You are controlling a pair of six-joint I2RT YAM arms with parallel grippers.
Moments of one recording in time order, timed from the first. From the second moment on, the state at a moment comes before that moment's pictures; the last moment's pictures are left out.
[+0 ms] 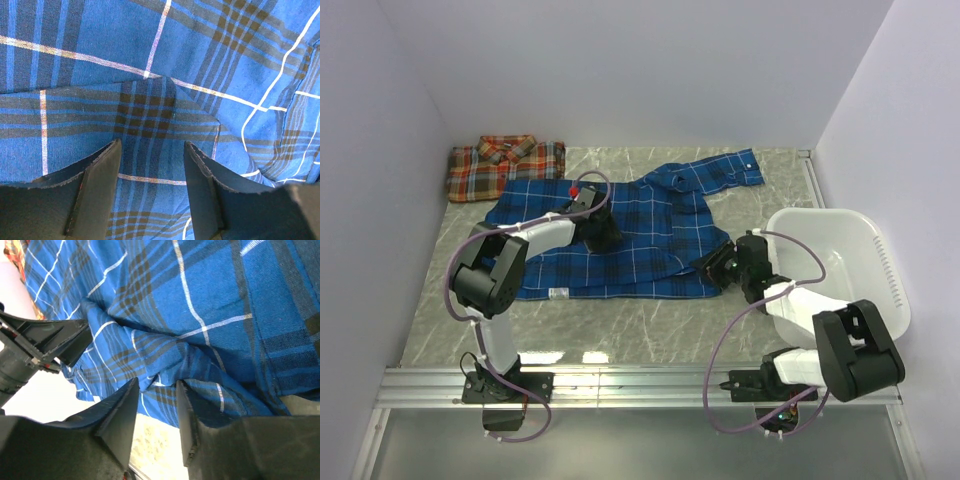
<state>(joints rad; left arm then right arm) -0.48 1.87 1.16 -0.24 0.01 -0.85 0.27 1.28 0.40 0.23 -0.24 1.10</state>
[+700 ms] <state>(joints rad) -0.44 1.83 1.07 -0.13 0.03 -0.91 0.27 1.31 0.36 0.29 -0.17 1.15</state>
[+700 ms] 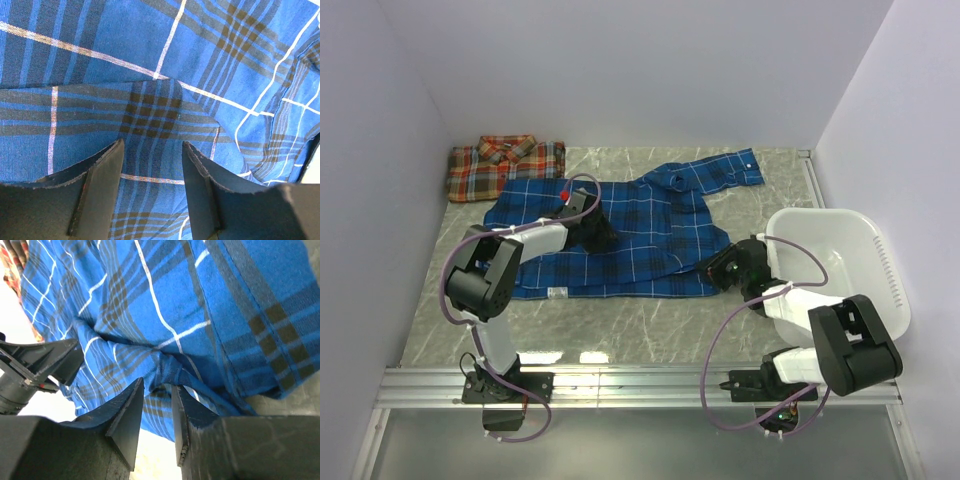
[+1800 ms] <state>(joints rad) -0.40 1.81 1.02 -0.10 0.06 -0.99 0.30 1.24 0.31 0.30 -0.11 1.20</state>
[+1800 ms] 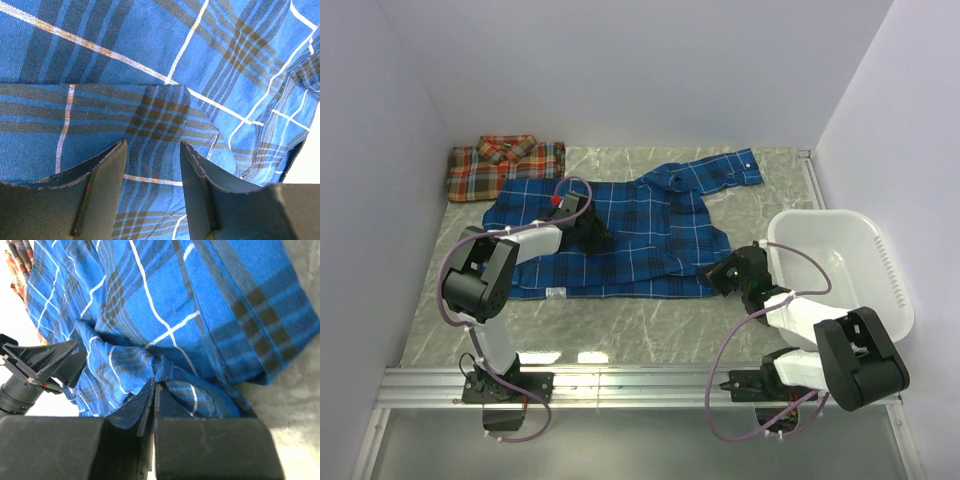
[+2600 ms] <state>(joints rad) -0.40 1.81 1.02 -0.08 0.06 -1.00 0.44 1.07 0.52 0.08 -0.07 0.96</state>
